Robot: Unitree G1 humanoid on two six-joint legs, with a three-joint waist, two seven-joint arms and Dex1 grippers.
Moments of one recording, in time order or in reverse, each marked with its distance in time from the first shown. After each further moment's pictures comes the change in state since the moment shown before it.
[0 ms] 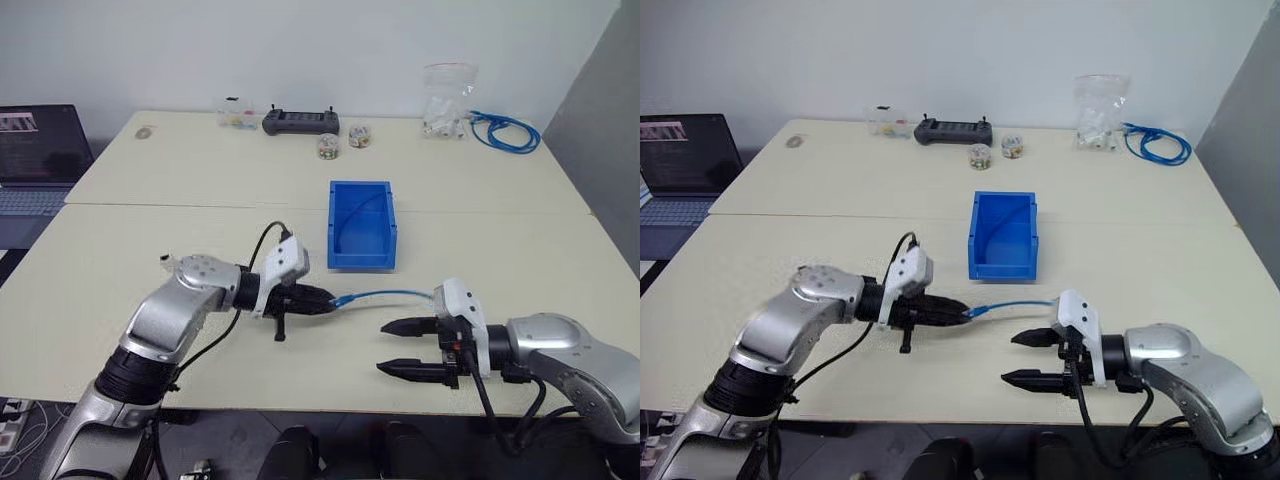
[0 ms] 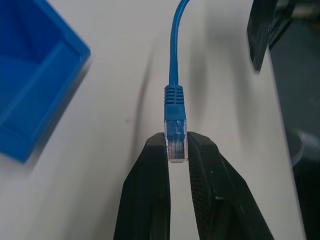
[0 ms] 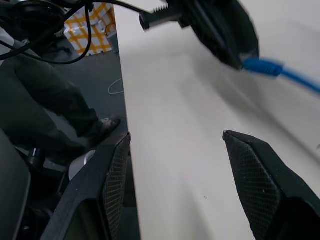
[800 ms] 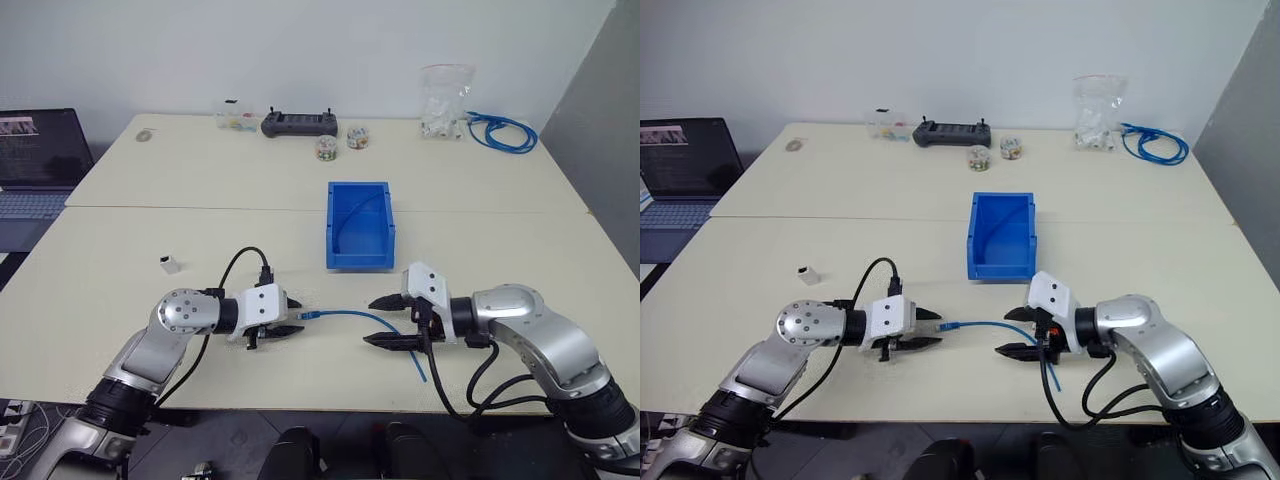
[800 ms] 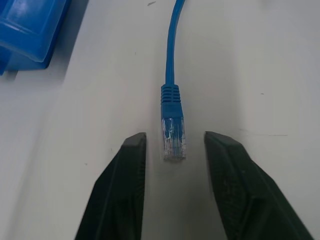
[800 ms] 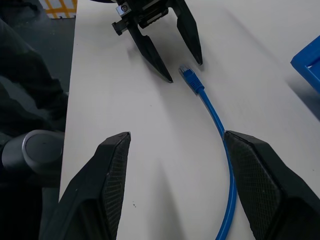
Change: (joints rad) left arm 0.206 0.084 -0.081 0.271 0.404 -0.775 0.100; right arm -0.211 0.074 0.211 0.233 -0.355 -0.173 0.064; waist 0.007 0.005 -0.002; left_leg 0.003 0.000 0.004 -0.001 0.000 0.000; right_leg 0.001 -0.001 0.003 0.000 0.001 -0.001
